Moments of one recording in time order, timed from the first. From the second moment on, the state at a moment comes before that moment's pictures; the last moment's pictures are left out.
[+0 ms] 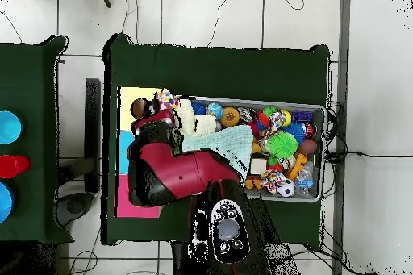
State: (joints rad) arm -0.13 -0.76 0.12 1.82 -0.36 -0.26 1.57
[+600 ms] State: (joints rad) arm -0.14 -0.76 0.12 1.89 -0.27 -0.26 1.58
